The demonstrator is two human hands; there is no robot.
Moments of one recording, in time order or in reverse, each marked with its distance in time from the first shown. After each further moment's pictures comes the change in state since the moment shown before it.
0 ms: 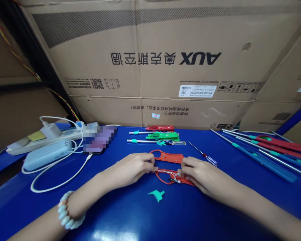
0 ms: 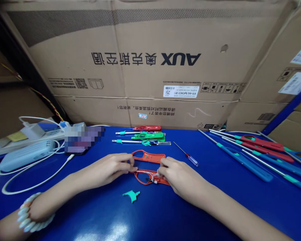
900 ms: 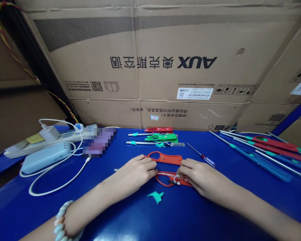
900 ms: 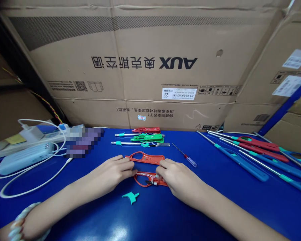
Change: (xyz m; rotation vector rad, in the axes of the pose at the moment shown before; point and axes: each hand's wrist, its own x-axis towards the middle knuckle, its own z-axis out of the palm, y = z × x) left_hand 0.003 0.015 0.011 0.404 0.014 0.053; right_hand -0.001 -0.005 -0.001 -0.034 -0.005 0.044
